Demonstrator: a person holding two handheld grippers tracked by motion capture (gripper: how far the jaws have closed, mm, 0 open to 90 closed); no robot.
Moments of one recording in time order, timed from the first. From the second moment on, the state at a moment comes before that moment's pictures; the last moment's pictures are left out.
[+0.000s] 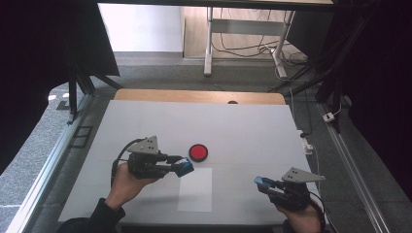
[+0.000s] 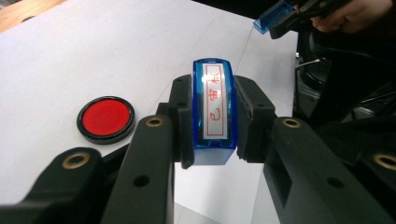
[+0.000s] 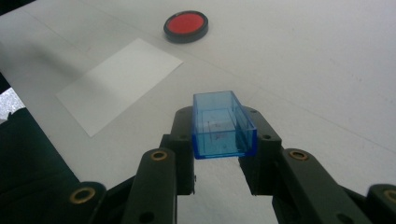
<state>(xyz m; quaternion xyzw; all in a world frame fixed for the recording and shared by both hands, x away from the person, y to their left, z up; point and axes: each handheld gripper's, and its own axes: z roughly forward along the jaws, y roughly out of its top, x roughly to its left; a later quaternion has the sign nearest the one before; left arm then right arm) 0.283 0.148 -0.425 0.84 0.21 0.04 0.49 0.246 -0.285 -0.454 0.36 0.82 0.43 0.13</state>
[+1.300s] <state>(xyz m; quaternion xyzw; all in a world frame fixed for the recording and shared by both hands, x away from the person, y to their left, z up) 0.327 0.125 -0.423 0.86 0.23 0.08 0.44 0.245 -0.284 -0.456 0.36 0.82 0.42 0.13</state>
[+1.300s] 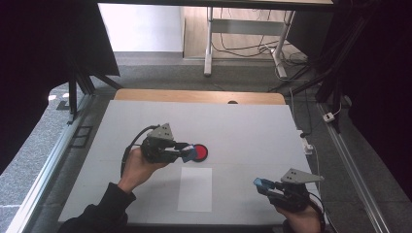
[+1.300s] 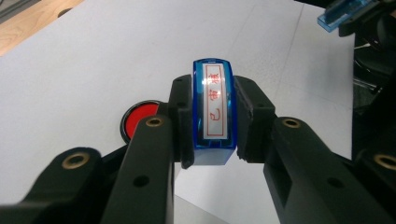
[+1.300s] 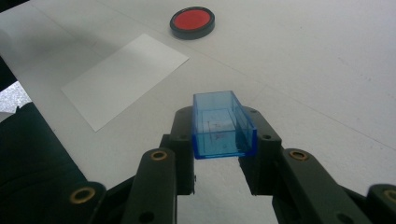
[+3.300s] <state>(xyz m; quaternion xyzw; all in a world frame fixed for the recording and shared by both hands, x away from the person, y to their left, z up) 0.399 0.086 -0.480 0.87 0.28 0.07 0.39 0.246 -0.284 -0.456 0.35 0.83 0.43 0.12</state>
